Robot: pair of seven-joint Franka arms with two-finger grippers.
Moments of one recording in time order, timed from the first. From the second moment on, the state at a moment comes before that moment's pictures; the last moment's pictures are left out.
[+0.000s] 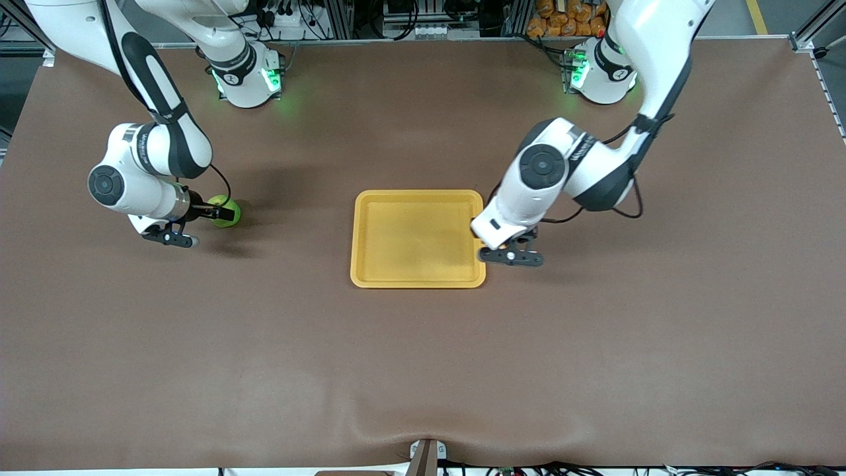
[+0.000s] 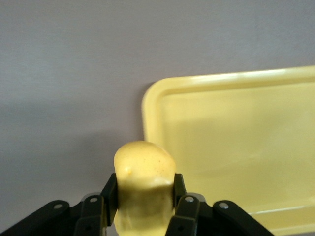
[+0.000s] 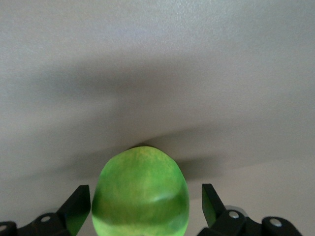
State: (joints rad) left arm -0.27 0.51 -0.38 -1.74 0.18 2.26 -0.66; right arm -0.01 0.23 -0.04 -2.42 0.07 2.39 0.11
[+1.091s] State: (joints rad) left arm -0.37 0.70 -0.38 -1.63 0.33 2.25 -0.90; right arm 0.02 0.19 0.00 -2.29 0.14 2.16 0.11
